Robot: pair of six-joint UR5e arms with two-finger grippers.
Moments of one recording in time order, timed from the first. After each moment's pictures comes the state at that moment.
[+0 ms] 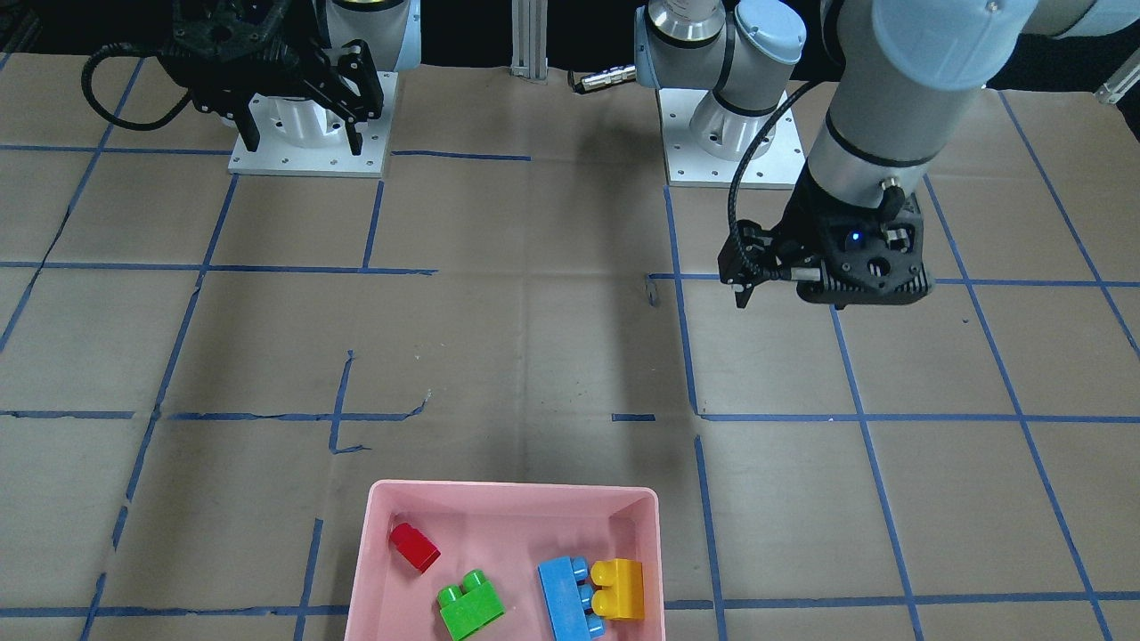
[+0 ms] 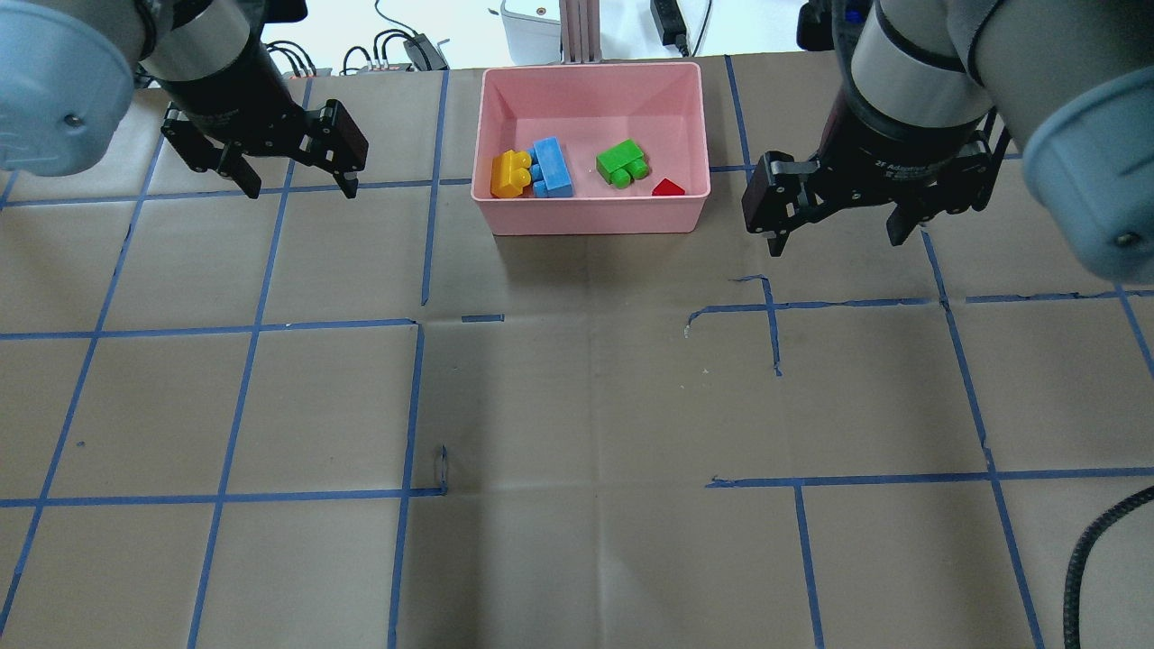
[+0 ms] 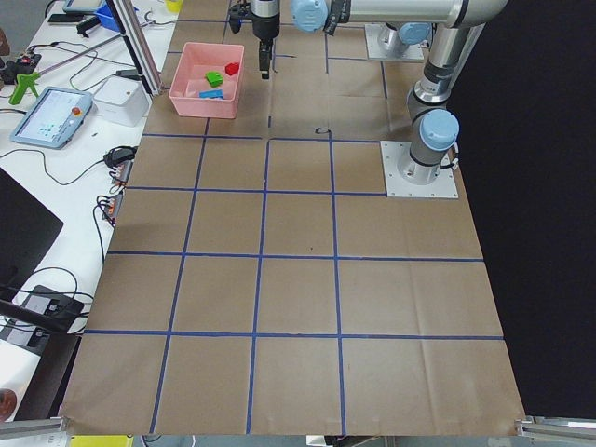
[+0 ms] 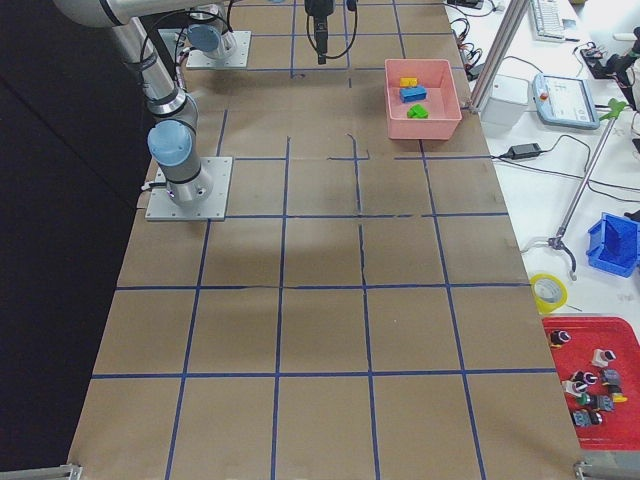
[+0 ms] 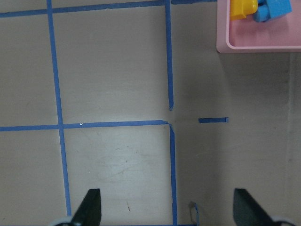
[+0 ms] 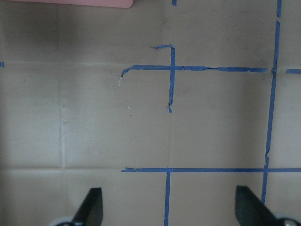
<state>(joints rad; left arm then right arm) -1.55 -1.63 -1.52 -1.52 1.58 0.05 1.70 -1.69 1.60 -1.52 -1.62 0.10</state>
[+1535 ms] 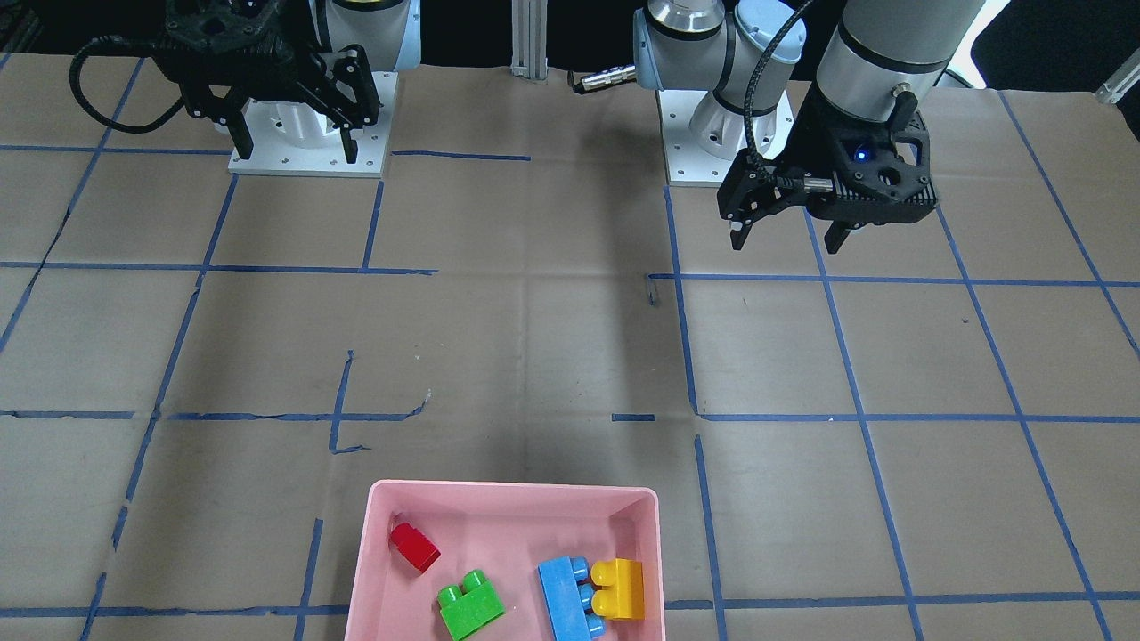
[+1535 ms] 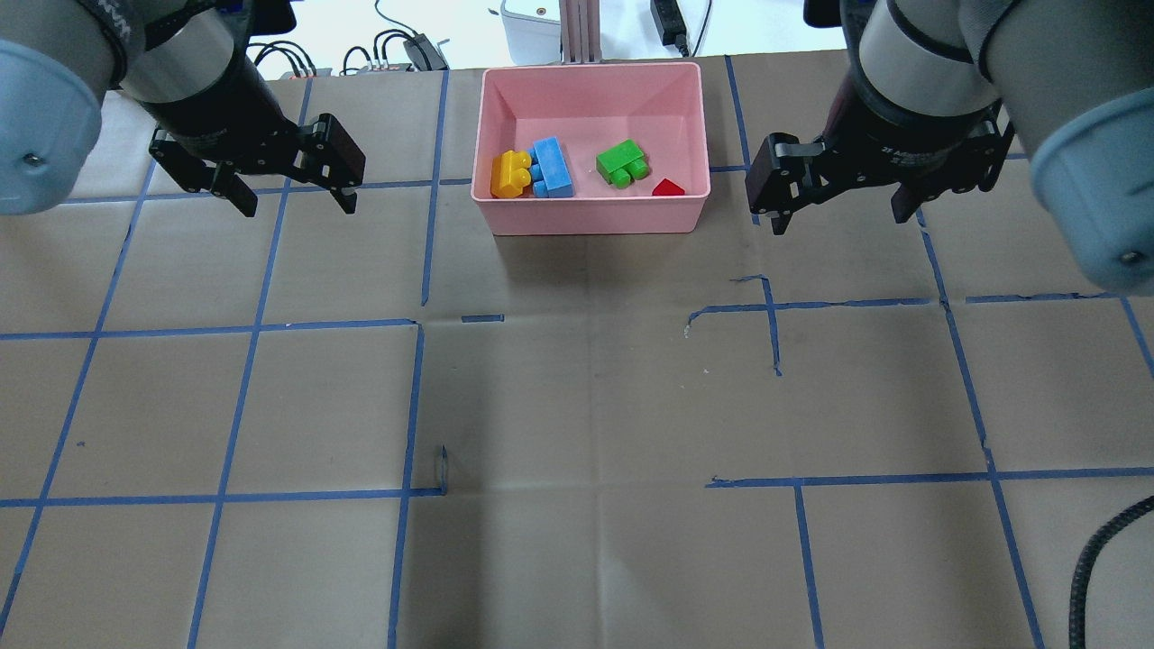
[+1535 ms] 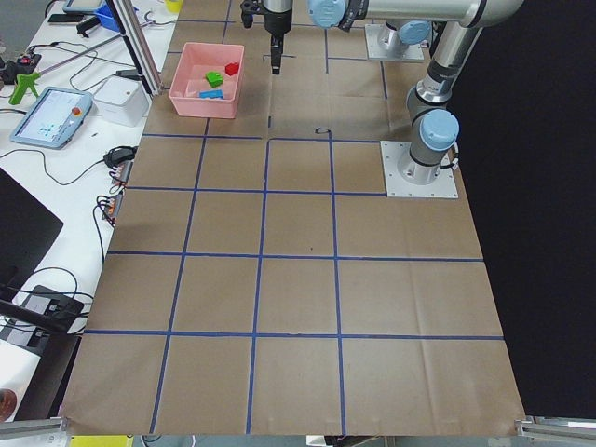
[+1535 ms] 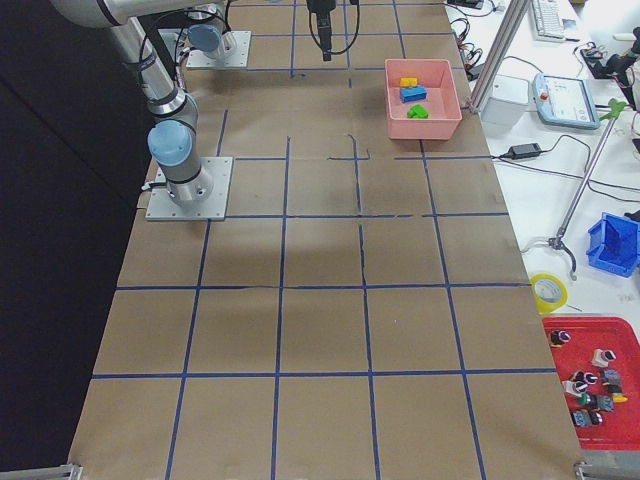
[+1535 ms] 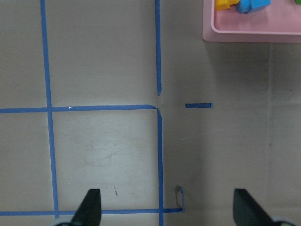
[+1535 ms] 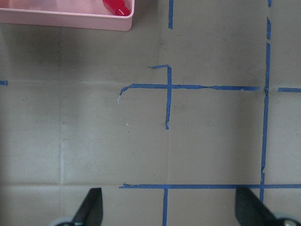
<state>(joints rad) -1.55 -1.58 -1.56 -1.53 1.57 0.04 1.70 -1.70 1.60 -1.58 -1.63 0.09</state>
